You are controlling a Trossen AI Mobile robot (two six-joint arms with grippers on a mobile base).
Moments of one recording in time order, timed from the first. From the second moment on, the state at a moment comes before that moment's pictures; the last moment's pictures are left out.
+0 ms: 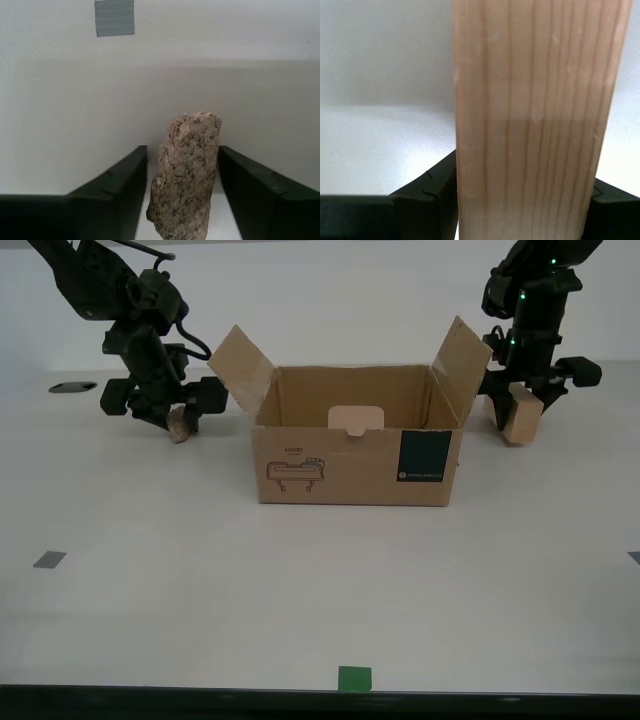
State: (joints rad) arm 0 0.12 2.35 1.72 -0.87 0.04 0.14; arm 1 -0.16 2.25 1.38 -0.20 -0.07 -0.12
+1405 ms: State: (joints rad) arm 0 0.13 2.16 1.72 -0.91 0.04 0.13; arm 1 -0.16 2.04 1.38 -0.25 -0.09 -0.07
